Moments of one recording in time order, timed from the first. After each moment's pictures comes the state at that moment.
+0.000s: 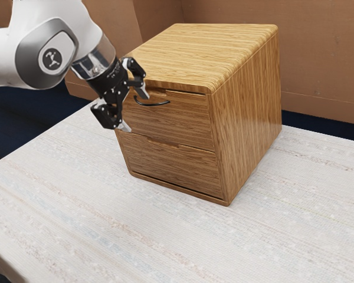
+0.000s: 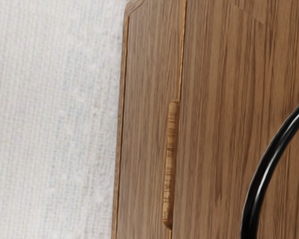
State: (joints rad) arm -0.01 -0.07 0.11 -1.61 -0.03 1.92 -1.60
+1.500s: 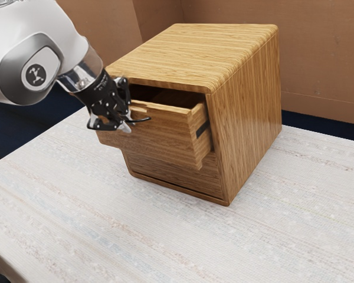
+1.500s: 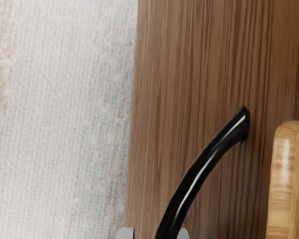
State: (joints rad) arm -0.01 -0.18 0.12 -1.76 -0.02 1.97 -1.61
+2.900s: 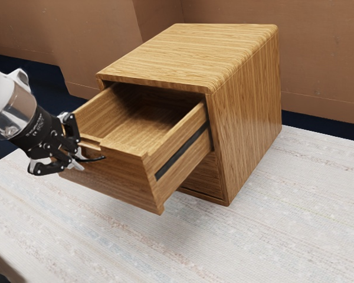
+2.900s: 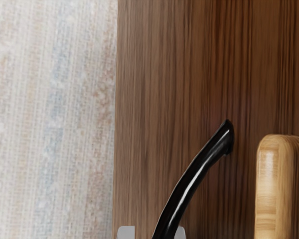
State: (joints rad) arm -0.01 -0.64 0.10 -2.20 0.05 2.00 -1.60
